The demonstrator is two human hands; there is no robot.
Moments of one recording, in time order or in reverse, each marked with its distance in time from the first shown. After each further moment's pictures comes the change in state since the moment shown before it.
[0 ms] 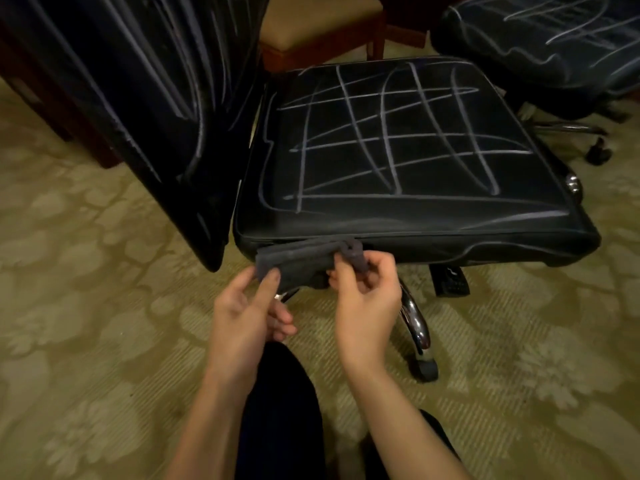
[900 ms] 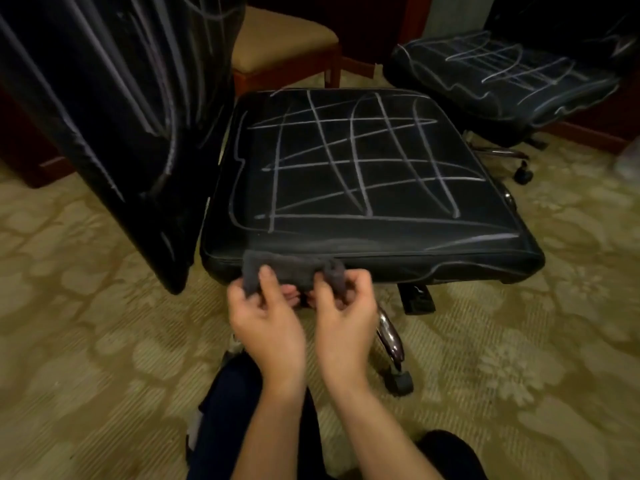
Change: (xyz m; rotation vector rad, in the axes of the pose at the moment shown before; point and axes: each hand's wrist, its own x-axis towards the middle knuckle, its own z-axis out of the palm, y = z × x) left_hand 0.020 -0.020 0.063 -0.139 0.349 0.265; right_hand 0.002 0.007 0.012 -0.153 0.075 -0.071
